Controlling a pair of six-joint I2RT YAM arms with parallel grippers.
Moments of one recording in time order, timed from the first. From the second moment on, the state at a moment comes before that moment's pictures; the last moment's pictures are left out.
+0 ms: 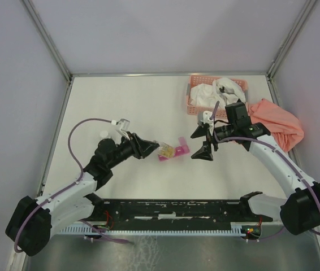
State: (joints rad) left arm -0.51 0.93 0.37 0.45 0.34 -0.70; right arm 0.33 1.20 0.96 -0.60 -1.03 -0.65
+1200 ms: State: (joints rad) left arm -0.93 1.08 0.31 0.83 -0.09 -0.86; right arm 0.60 1.19 0.85 -0.32 -0.79 -0.60
